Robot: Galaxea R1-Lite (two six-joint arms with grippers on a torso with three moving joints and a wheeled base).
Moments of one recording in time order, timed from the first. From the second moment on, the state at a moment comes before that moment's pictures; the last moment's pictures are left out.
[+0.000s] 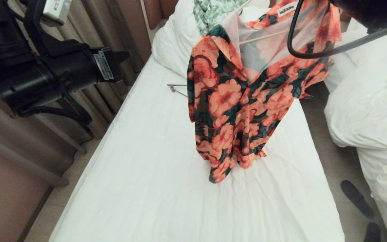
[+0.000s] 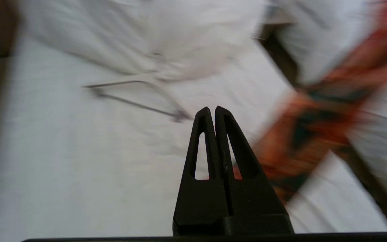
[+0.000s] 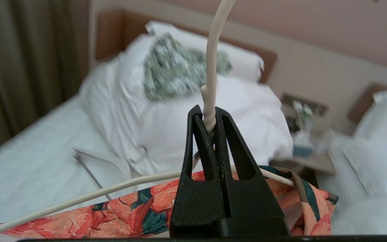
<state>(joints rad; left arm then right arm) -0.39 1.47 -1.14 -0.45 -0.06 0.03 0.56 1.86 -1.97 -0.44 -0.36 -0.48</state>
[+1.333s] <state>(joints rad) -0.87 1.83 -1.04 -0.92 0.03 -0.14 0.56 1.91 -1.97 -0.23 -0.42 -0.30</state>
